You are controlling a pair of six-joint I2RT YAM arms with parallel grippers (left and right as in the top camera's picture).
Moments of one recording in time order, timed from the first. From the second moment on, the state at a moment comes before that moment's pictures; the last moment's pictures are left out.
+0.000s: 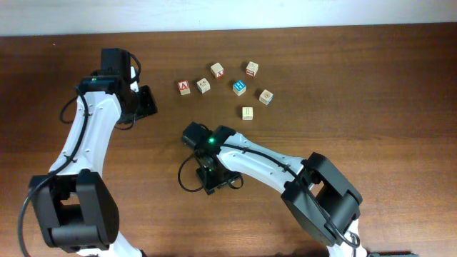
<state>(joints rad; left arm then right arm) 0.01 1.82 1.48 -0.90 0.07 -0.31 0.86 2.07 1.48 -0.96 -0.17 0.34</state>
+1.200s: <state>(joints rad) 0.01 1.82 1.48 -0.90 0.05 -0.31 0.84 2.07 1.46 -1.03 -0.12 0.52</state>
